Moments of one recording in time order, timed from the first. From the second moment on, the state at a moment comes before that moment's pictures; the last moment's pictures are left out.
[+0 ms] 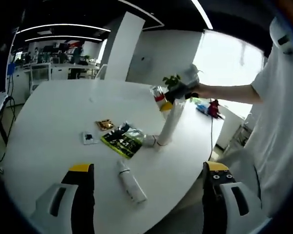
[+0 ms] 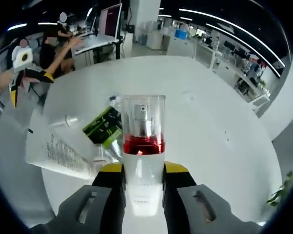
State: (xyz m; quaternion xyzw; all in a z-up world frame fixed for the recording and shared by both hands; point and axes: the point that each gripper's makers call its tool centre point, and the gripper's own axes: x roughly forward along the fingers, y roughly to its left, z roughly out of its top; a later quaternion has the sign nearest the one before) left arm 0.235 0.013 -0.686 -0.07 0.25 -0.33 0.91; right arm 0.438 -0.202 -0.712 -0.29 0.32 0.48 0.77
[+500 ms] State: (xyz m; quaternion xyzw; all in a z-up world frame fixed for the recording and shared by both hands) left arm 0.242 0.012 -0.675 -0.09 0.22 -0.32 0.92; right arm 0.406 -0.238 -0.667 -0.26 0.28 0.41 0.82
